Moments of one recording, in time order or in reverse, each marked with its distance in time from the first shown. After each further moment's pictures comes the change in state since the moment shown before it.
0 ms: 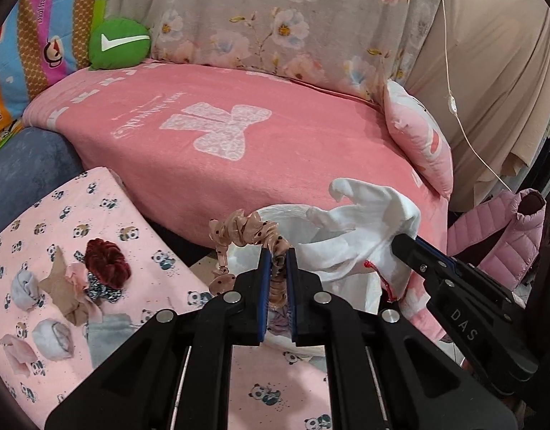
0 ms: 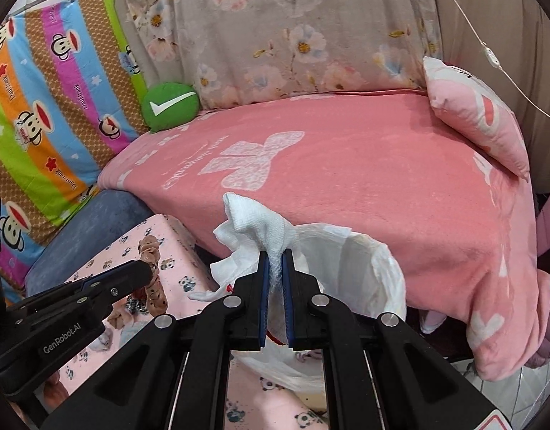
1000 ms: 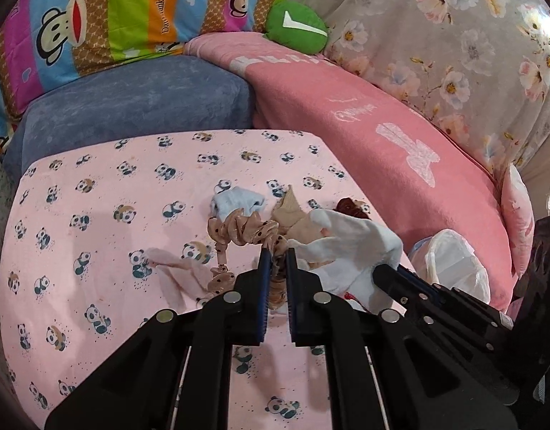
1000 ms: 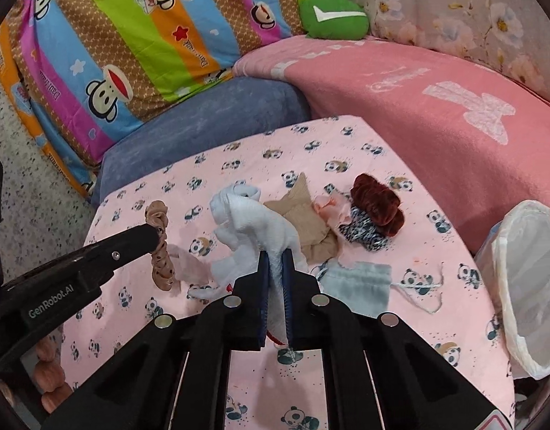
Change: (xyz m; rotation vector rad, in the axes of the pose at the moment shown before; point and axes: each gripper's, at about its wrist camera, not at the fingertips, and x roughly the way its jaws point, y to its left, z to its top) left arm -0.120 0.219 -0.086 -0.399 -0.068 0.324; right arm 0.063 0.283 -0.104 -0.353 0.262 0.371
